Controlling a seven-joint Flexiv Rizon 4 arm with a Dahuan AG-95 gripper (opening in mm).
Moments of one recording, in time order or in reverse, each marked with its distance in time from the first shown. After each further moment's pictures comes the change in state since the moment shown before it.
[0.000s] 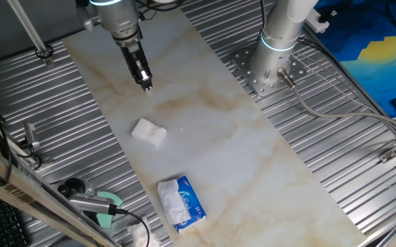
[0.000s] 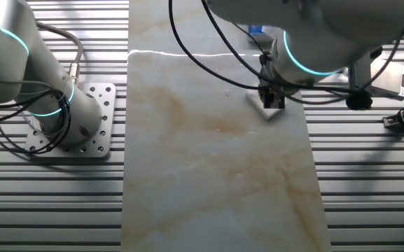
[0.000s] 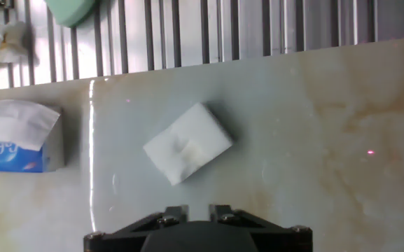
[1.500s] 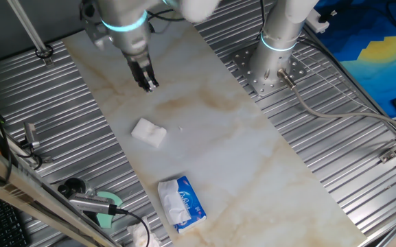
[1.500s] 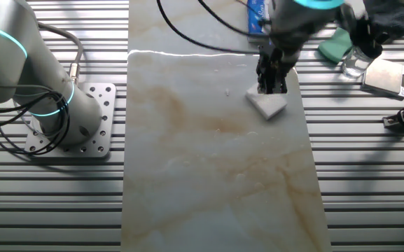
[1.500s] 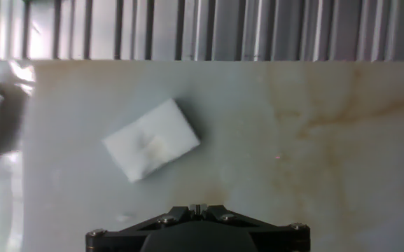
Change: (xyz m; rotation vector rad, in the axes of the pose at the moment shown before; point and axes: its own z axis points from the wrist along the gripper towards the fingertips) arm 0.001 0.001 0.001 0.429 0.029 -0.132
